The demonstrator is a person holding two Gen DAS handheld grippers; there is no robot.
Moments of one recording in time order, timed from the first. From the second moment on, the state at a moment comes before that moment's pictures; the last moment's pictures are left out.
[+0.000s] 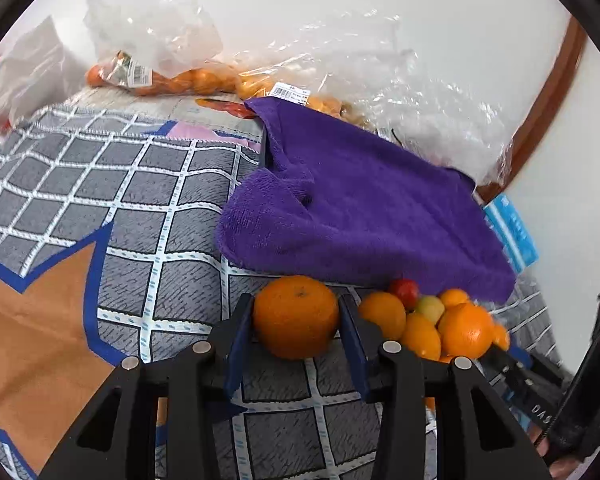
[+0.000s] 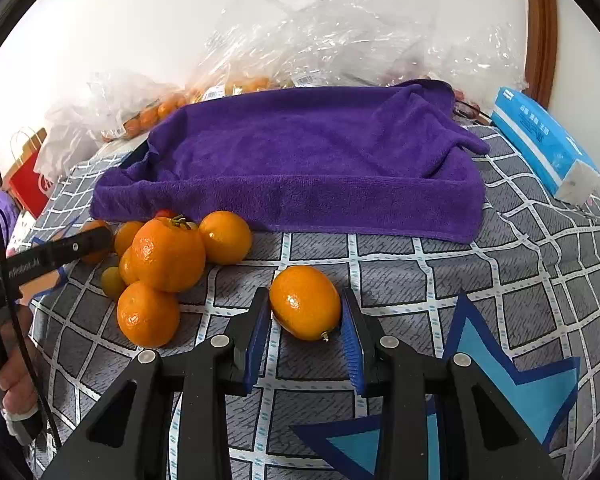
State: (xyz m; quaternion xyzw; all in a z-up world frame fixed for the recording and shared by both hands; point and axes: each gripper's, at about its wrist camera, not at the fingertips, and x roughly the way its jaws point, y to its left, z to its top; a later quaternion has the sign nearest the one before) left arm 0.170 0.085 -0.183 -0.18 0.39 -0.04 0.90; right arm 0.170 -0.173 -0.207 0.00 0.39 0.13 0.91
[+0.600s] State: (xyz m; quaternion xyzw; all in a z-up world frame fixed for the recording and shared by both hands) left arm 0.152 0.081 -0.164 -0.16 0.35 0.01 0.92; right arm 0.147 -0.182 -0.189 0.03 0.35 0.12 0.93
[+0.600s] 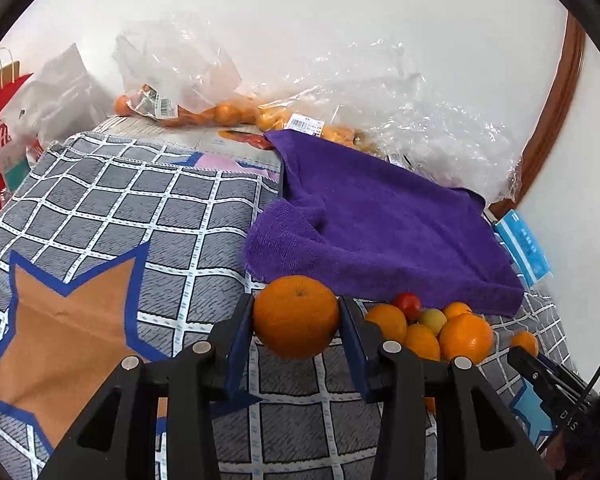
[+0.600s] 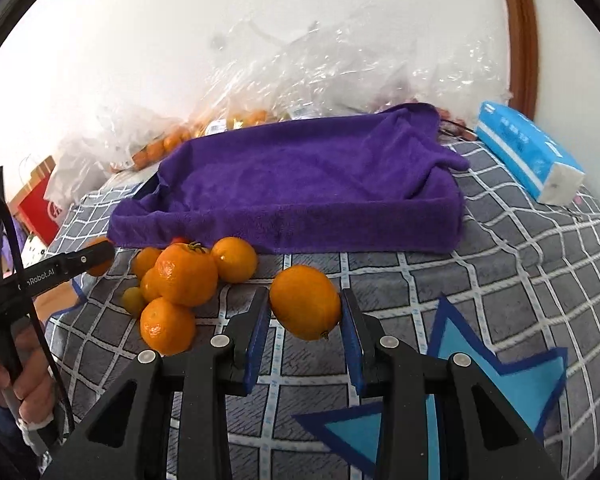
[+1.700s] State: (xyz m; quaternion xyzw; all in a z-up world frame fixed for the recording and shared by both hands) left arm 0.113 0.082 -0.127 -0.14 0.35 0.00 0.93; right arm 0.104 -0.177 -0.142 0.09 0.30 0.07 0.95
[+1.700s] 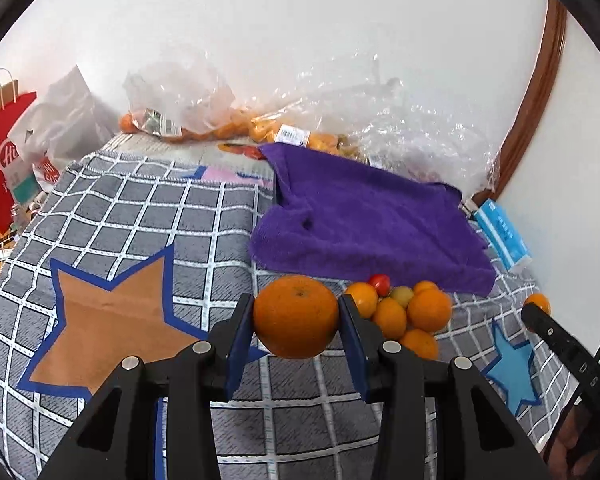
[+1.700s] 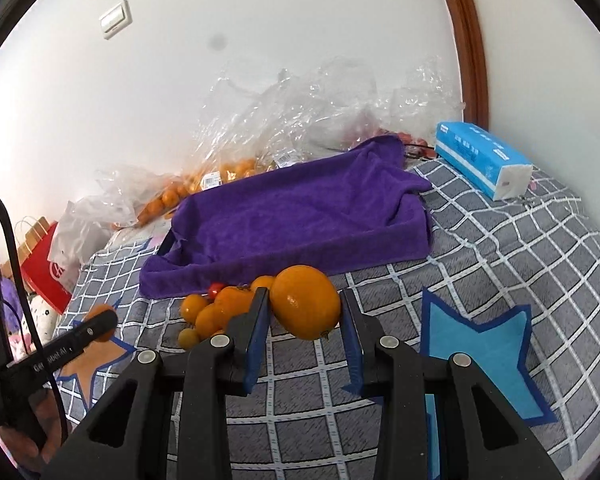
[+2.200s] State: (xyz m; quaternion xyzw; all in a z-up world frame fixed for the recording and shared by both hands) left arm 0.140 0.060 -0.083 -0.14 0.33 -0.02 0.93; right arm 0.131 -0.192 -0.098 0.06 0.25 0.12 0.96
